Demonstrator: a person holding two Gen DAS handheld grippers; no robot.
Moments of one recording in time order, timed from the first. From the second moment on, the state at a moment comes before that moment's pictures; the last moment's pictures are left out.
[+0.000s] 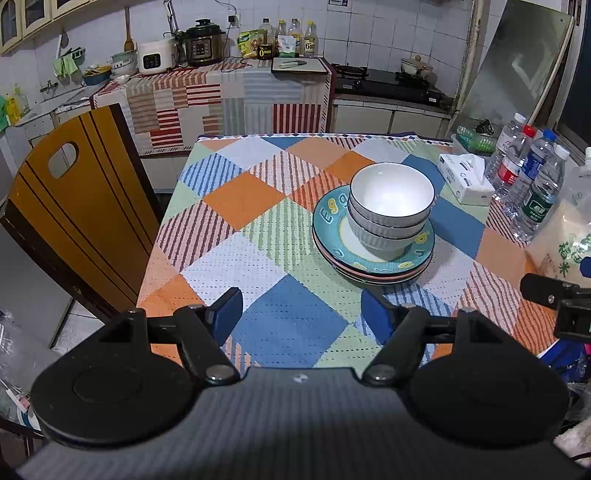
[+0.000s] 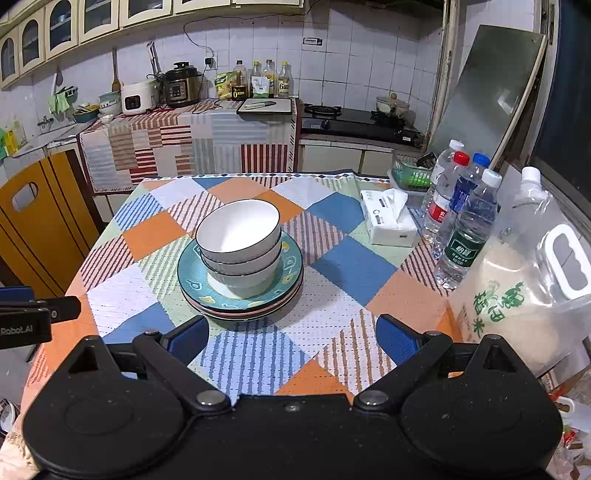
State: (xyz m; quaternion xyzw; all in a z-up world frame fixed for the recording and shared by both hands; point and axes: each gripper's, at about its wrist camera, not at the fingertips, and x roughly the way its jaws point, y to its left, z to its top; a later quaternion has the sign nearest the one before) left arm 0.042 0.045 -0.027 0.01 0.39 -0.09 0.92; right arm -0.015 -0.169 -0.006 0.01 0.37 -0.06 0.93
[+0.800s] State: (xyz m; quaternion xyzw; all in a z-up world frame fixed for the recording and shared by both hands) left arm 0.038 0.045 -0.028 0.03 0.37 -0.05 0.93; right arm -0.019 -0.167 -0.012 0.01 0.36 -0.06 0.93
